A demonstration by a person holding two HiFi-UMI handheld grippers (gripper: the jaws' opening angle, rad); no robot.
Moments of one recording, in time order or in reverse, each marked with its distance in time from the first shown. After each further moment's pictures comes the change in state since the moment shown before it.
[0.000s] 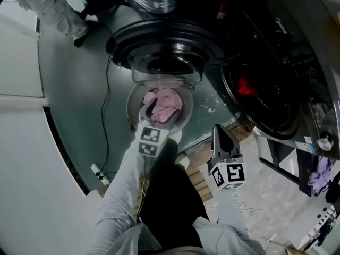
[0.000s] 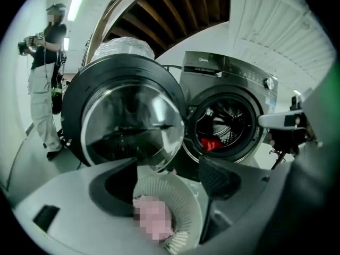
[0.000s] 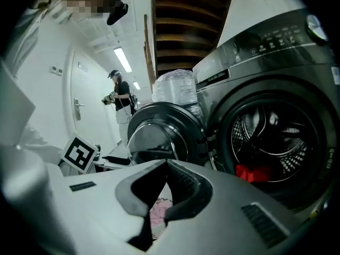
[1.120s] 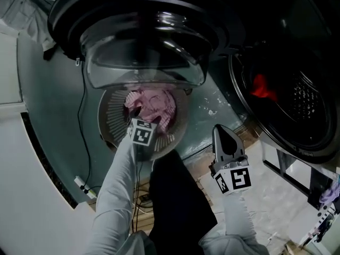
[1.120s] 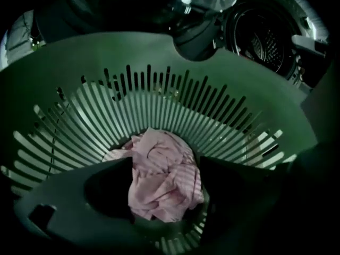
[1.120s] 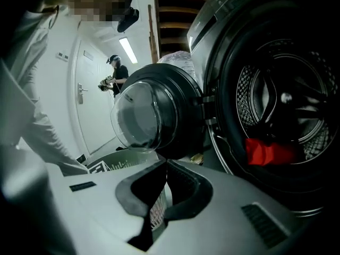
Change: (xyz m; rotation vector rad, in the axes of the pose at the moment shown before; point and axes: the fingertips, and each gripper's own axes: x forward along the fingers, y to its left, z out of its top) left arm 0.187 0.065 -0.292 -0.059 0.473 0.024; right arm 0.102 -0.069 -0.134 -0.073 0.044 0.061
